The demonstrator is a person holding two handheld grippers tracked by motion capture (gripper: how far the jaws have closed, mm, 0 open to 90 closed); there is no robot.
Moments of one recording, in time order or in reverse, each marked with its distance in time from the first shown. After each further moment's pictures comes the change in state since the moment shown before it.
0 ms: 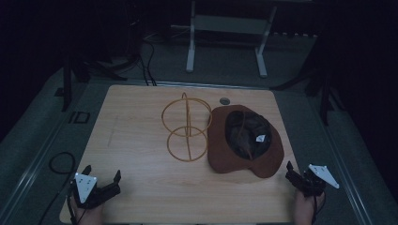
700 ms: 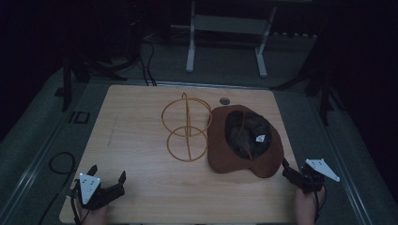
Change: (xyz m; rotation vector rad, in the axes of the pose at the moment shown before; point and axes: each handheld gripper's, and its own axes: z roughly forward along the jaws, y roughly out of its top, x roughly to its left) left arm -0.013 0.005 -0.003 -0.010 -0.062 -0.017; right arm 0.019 0.032 -0.016 0.024 0.096 -0.053
